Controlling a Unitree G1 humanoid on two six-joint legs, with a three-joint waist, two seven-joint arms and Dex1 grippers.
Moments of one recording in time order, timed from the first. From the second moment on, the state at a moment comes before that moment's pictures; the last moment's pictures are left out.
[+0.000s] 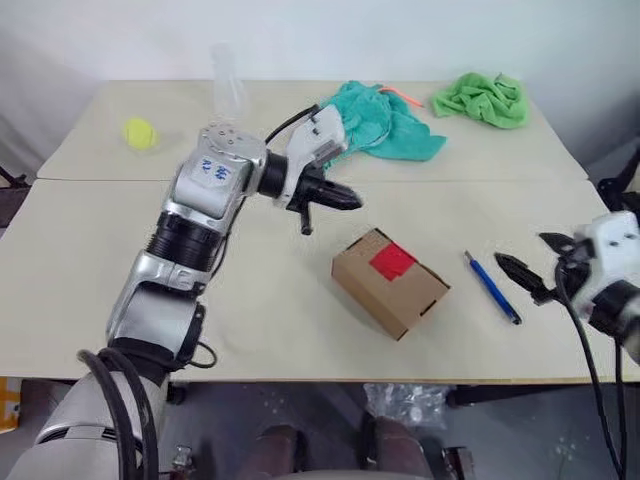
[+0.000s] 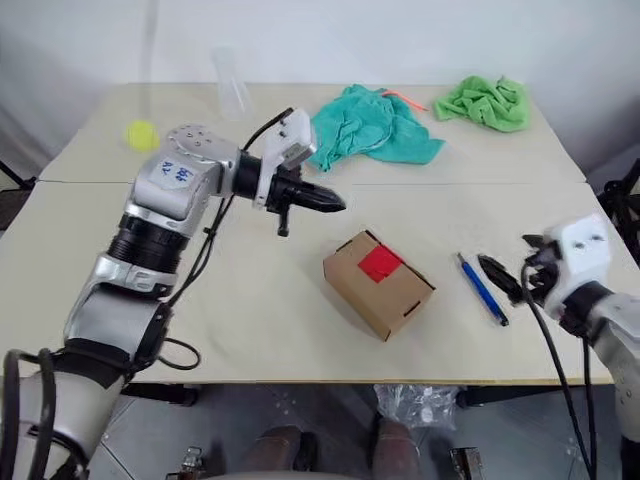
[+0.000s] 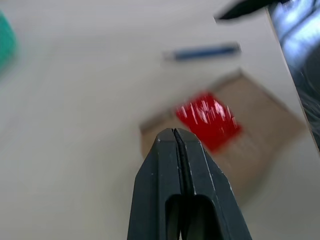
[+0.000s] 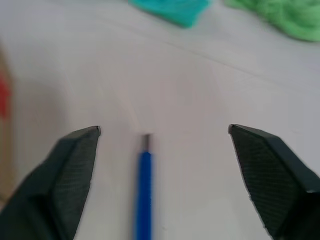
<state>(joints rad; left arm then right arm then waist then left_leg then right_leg) -1.16 0.45 -0.29 0.36 -0.11 0.68 -1.25 -0.12 -0.82 -0.39 -0.38 0.52 0.77 0.59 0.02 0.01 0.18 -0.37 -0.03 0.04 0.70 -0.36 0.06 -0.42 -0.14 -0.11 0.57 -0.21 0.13</state>
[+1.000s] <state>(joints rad) -1.02 0.33 -0.53 0.47 0.00 0.56 -1.13 -0.26 -0.90 -0.05 -0.51 0.55 1.03 0.73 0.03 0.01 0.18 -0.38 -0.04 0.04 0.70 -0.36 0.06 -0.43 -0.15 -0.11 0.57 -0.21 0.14</state>
